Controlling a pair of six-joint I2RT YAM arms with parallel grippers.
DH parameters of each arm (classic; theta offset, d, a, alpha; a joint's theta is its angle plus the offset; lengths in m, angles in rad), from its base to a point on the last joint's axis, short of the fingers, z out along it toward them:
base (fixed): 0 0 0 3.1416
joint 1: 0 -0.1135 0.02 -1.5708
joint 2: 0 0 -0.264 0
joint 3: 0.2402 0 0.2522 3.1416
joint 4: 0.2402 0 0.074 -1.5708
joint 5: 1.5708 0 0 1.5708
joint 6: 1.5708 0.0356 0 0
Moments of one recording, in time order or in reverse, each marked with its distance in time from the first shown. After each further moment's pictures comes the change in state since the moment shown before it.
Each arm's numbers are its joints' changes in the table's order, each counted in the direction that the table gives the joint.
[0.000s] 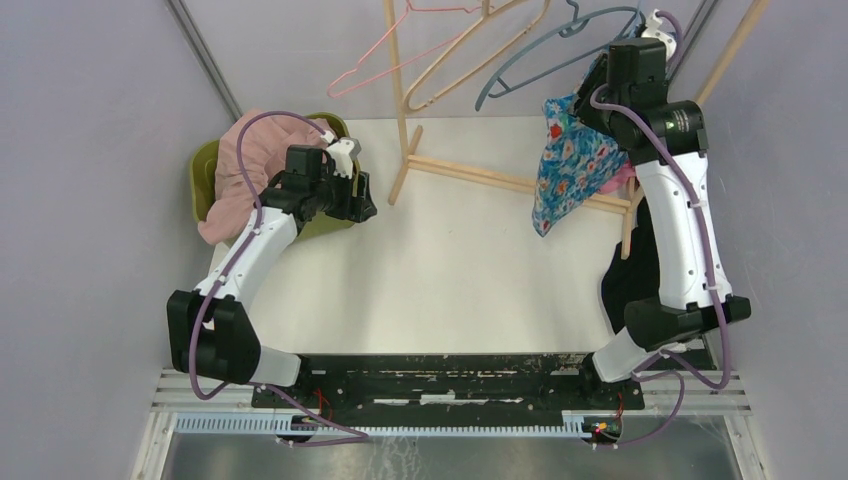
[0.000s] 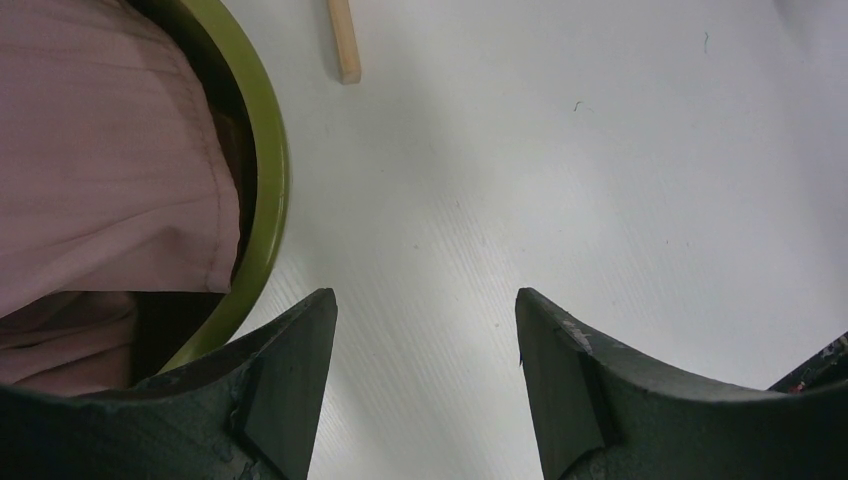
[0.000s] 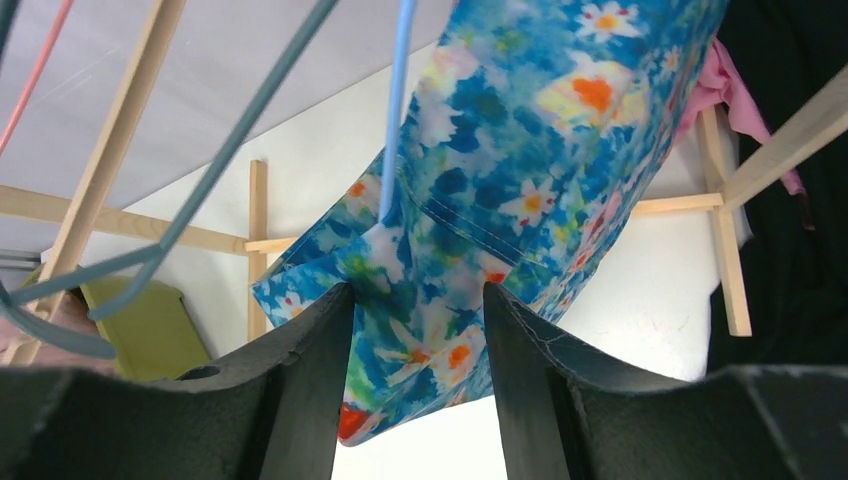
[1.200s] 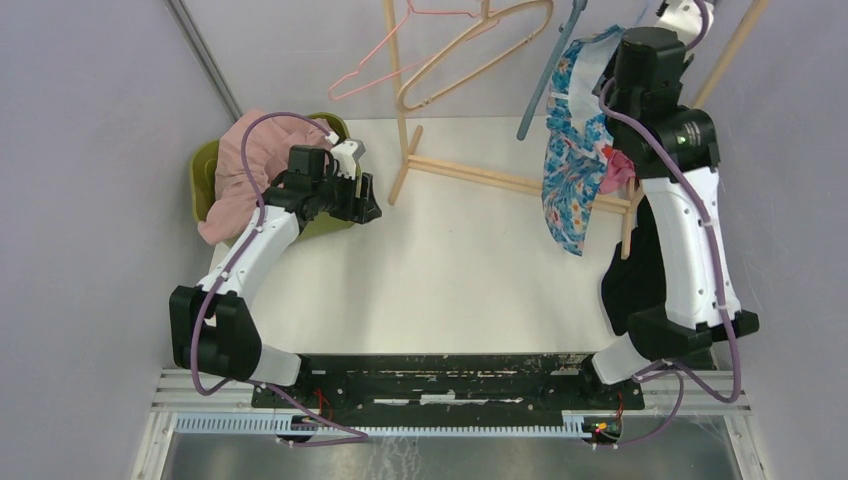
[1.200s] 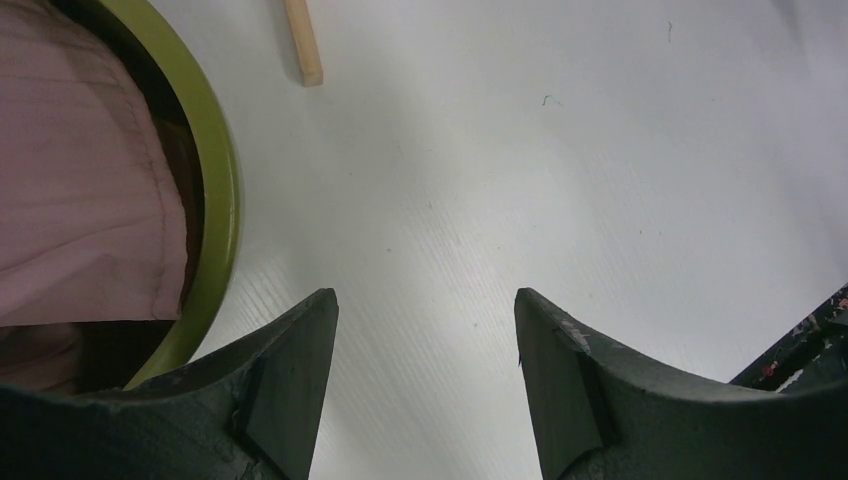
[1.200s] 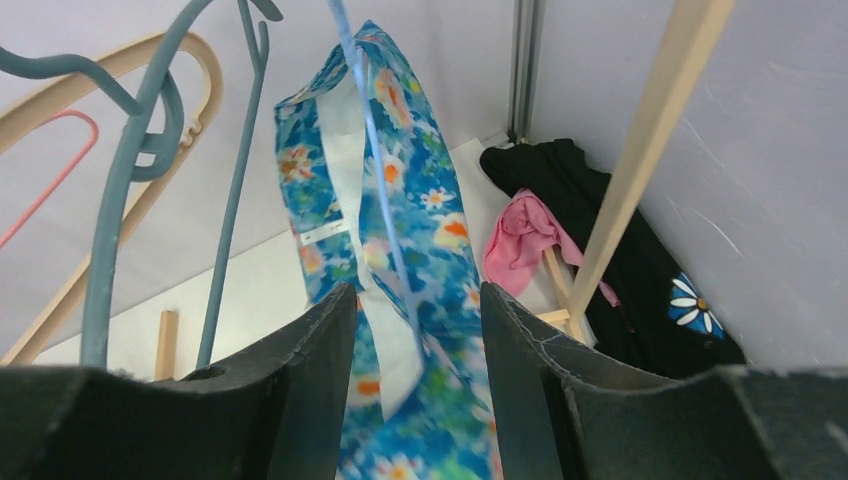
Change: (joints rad) left arm 0.005 -0.018 -0.001 -0.007 0.062 0.000; right arm -0.077 0.068 0.057 -0.133 0.395 -0.226
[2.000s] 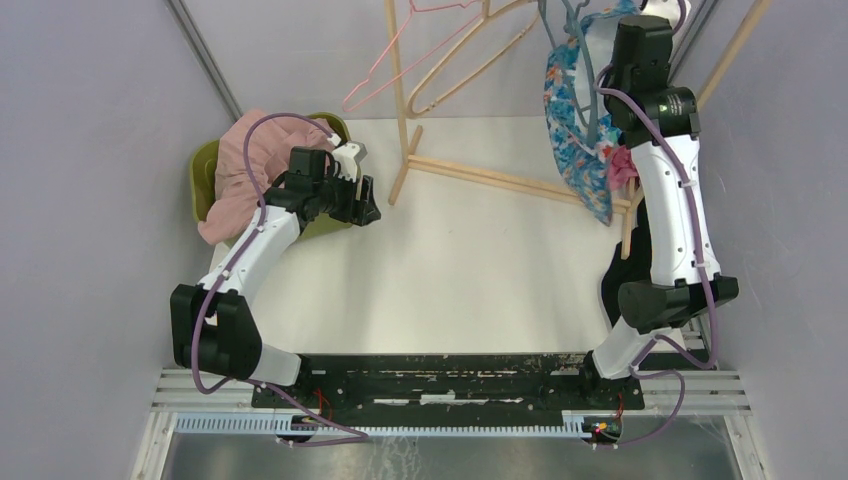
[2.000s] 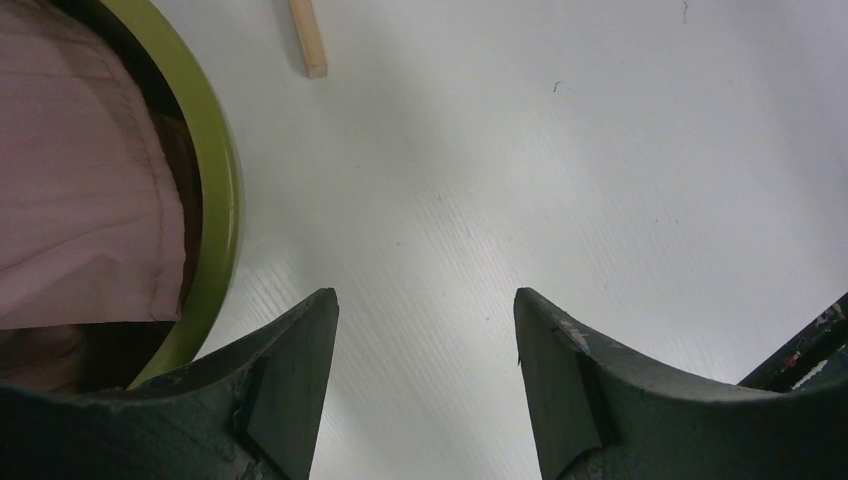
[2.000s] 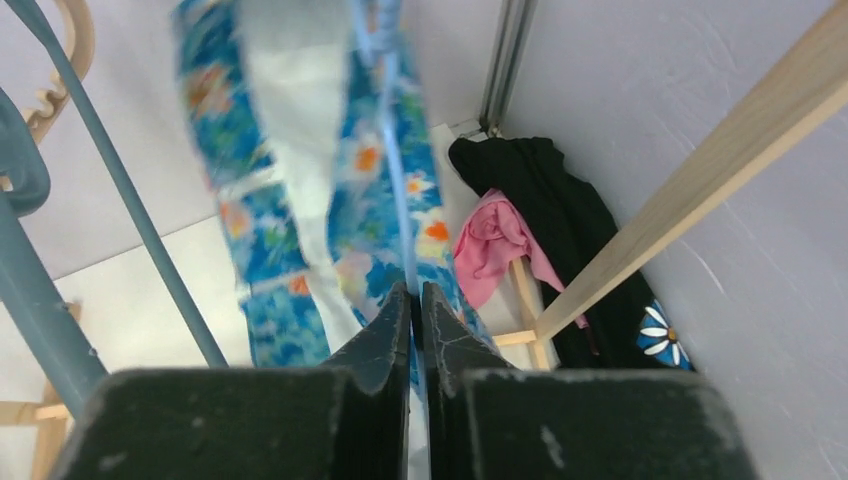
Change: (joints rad) left arm 0.000 -0.005 -0.007 0.005 -0.004 0.032; right arm 0.136 -0.182 0.029 -0.062 -0.109 -0.120
